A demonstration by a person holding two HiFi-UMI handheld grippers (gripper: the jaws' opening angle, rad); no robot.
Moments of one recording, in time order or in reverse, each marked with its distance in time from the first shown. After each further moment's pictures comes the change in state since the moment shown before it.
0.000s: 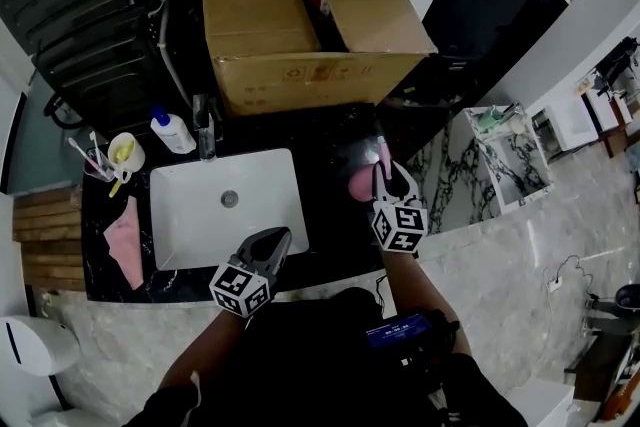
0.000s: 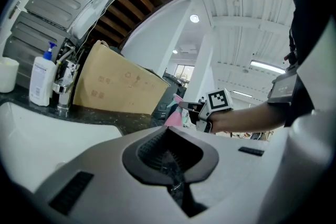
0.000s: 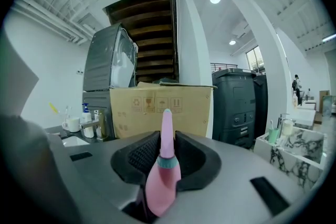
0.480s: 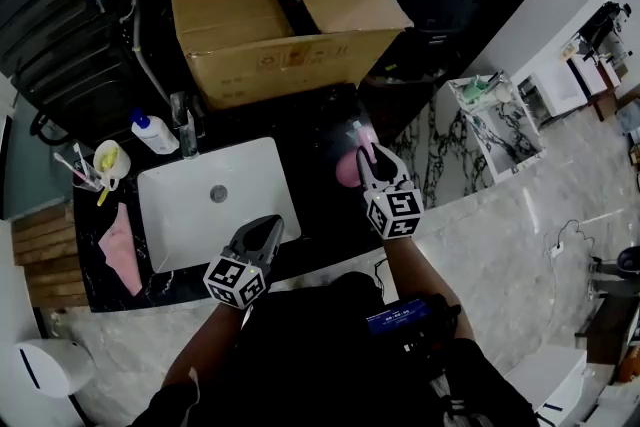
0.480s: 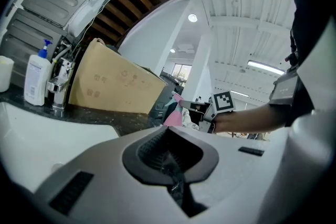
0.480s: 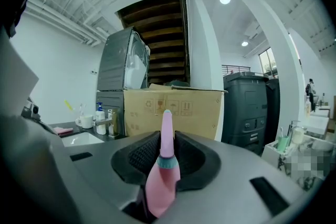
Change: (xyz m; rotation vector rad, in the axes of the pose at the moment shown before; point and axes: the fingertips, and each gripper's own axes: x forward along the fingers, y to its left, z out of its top) left arm 0.004 -0.004 0.001 0.006 0.010 -0.037; right arm -0.016 0.015 0.005 -0.065 -0.022 0.120
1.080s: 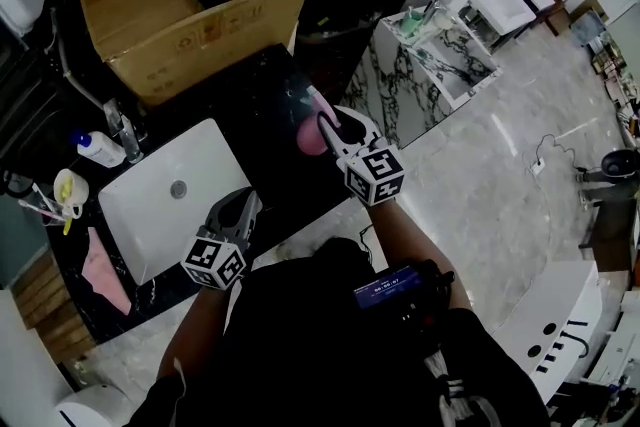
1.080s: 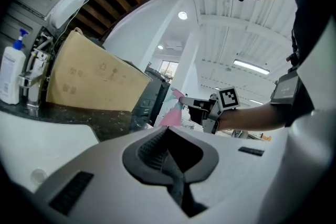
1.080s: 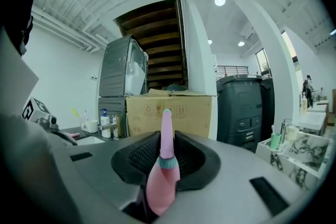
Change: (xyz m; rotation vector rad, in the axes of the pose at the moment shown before) left arm 0.025 -0.032 -0.006 0.032 0.041 -0.147; right arm -0.056 -0.010 0.009 0.044 -0.030 0.010
